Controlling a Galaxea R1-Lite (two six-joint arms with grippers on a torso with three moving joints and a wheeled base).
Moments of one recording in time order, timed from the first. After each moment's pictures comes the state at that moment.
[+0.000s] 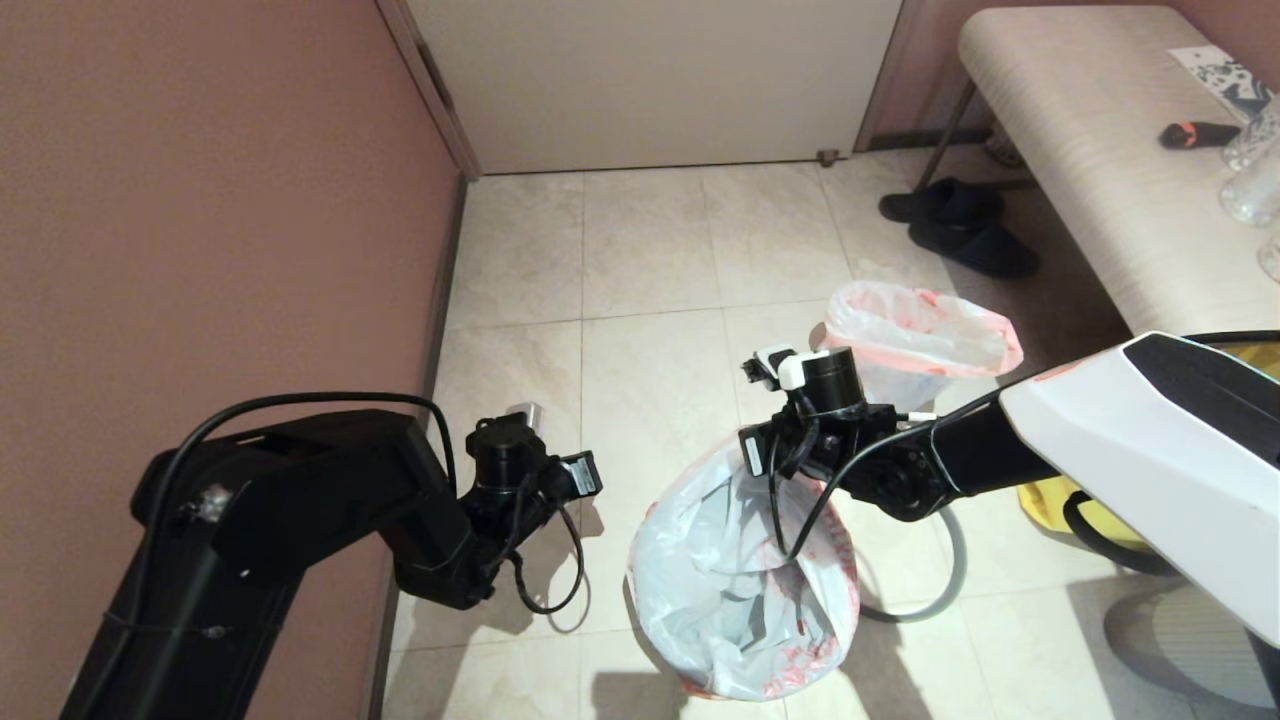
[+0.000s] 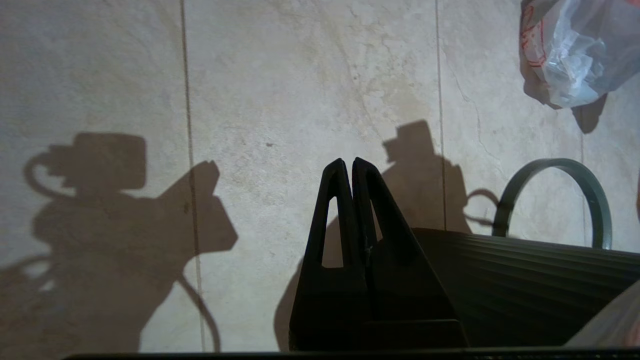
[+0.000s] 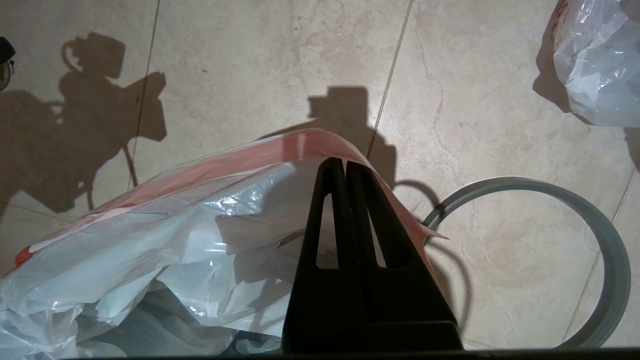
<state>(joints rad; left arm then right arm) -0.31 2.46 -1.03 -1.17 0.01 -0.36 0.52 2.30 -1.46 -0.39 -0.19 0.00</state>
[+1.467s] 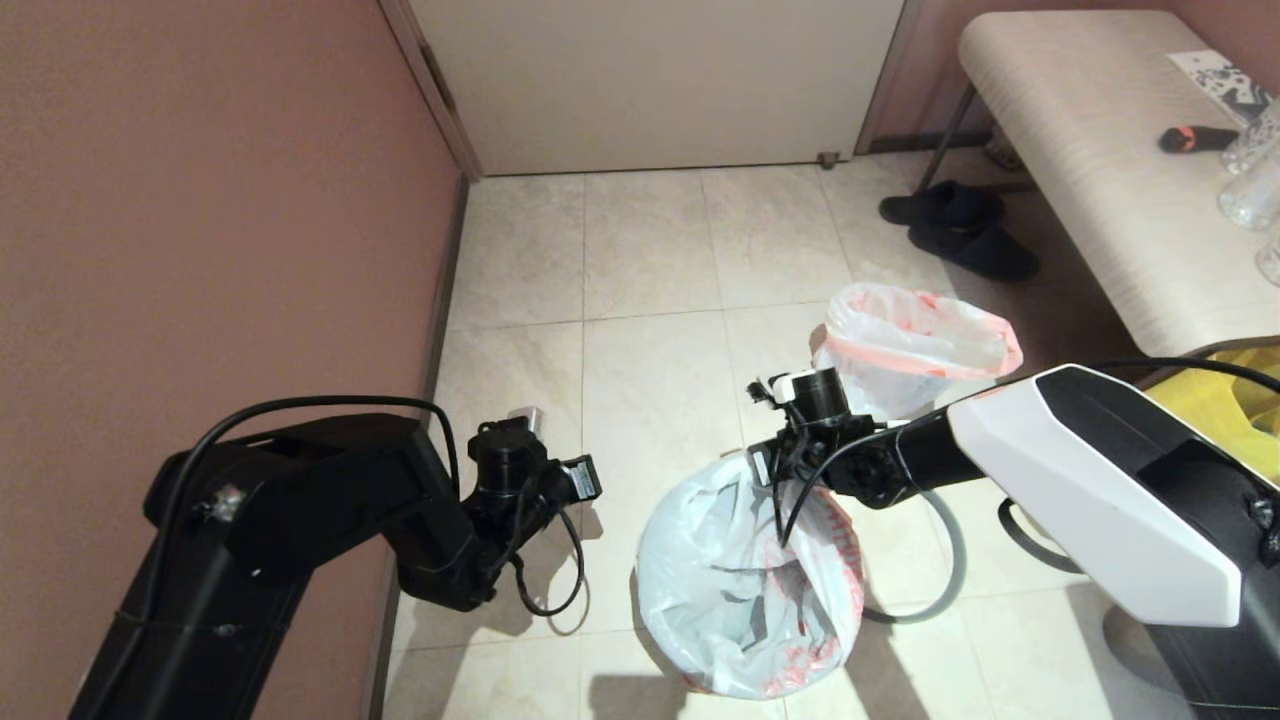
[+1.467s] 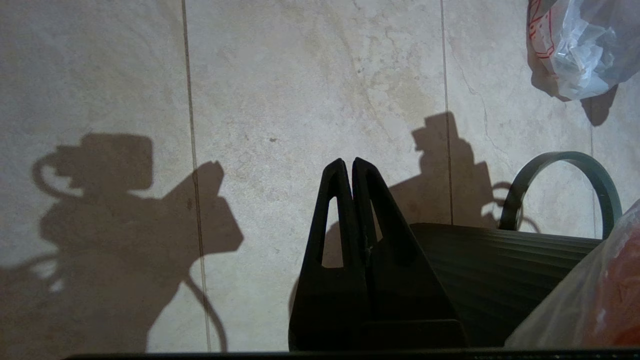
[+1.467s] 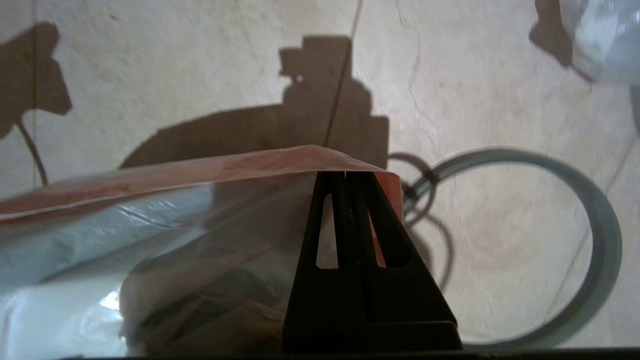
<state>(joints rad) -0.32 2.48 -1.04 -1.17 0.01 -0.34 0.44 2.49 -1.66 -0.23 -0.21 -0.02</state>
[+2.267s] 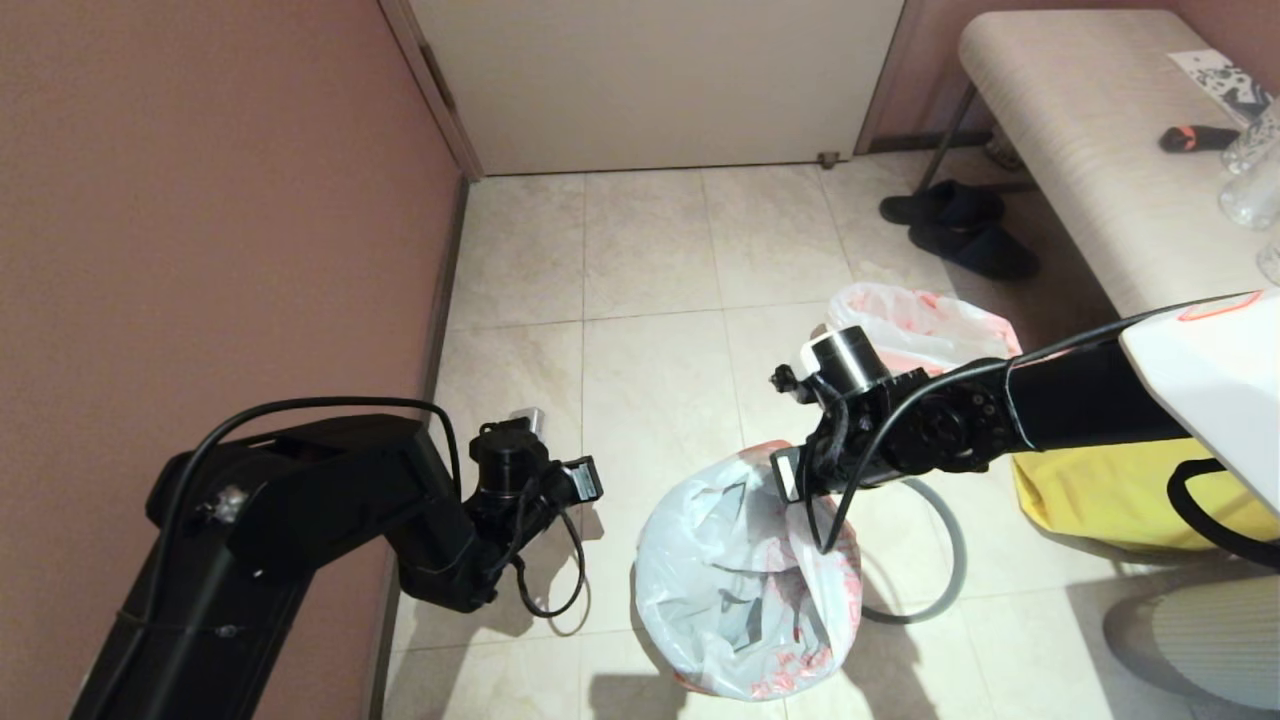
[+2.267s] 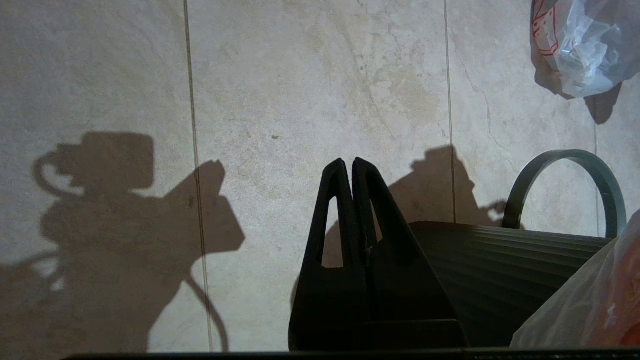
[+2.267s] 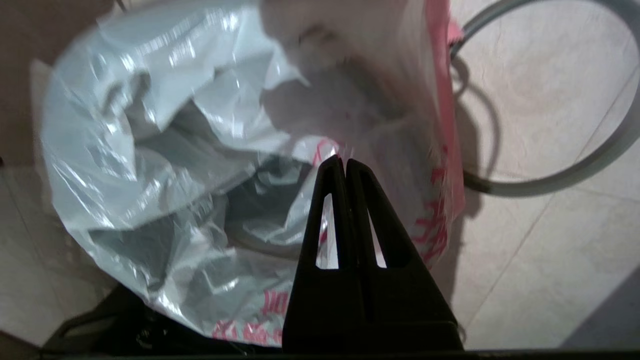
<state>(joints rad) -0.32 2.48 -1.04 -1.17 0.01 -0.34 0.52 2.15 -1.50 0.20 -0.14 0.20</state>
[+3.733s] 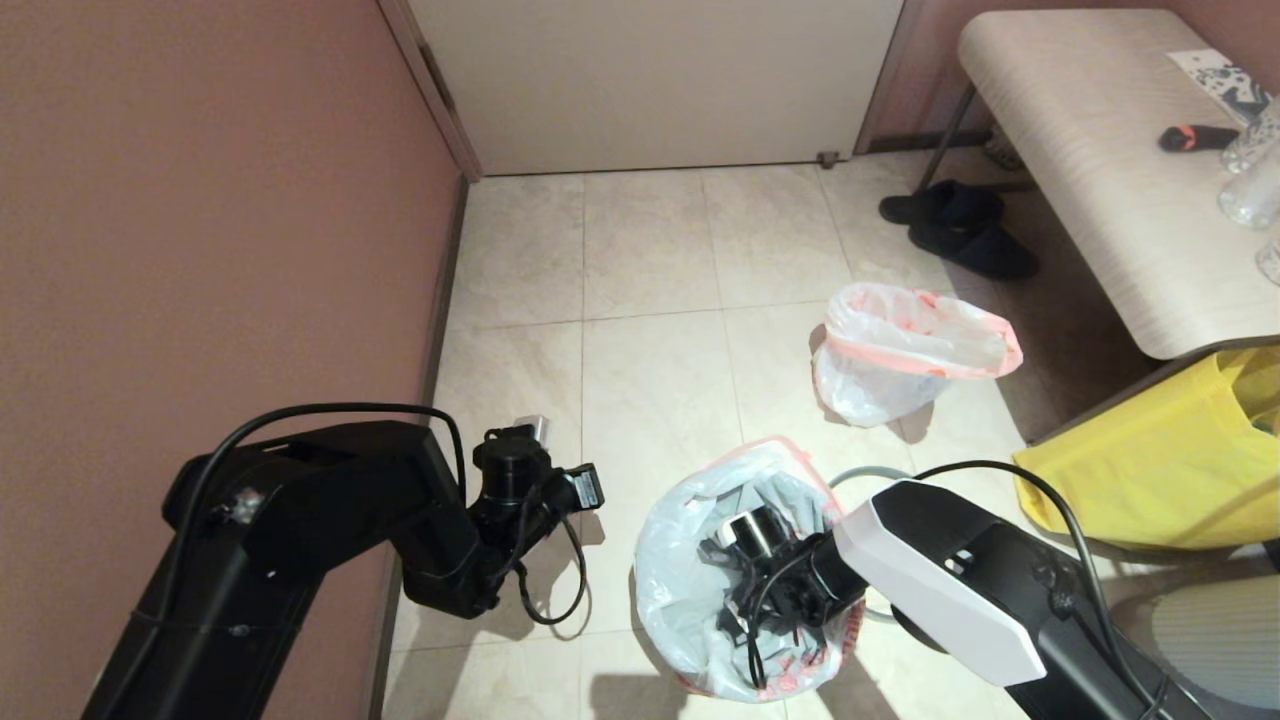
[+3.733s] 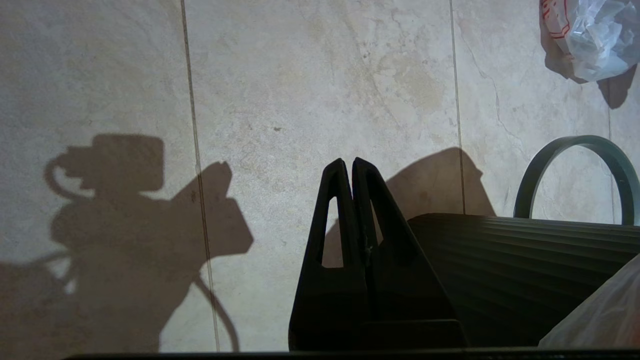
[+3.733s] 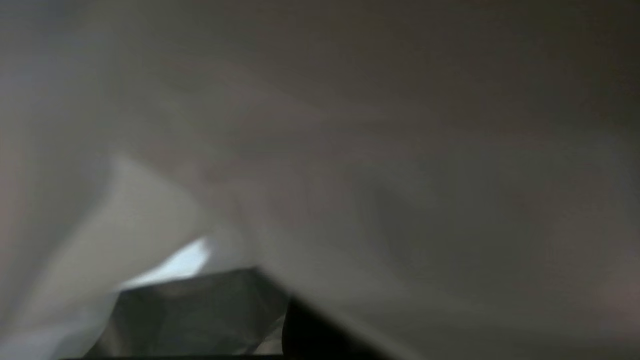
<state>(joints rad) -0.32 2.51 -1.04 -1.18 0.01 -0.31 0.56 2.83 -1.70 -0.20 -0.23 -0.16</state>
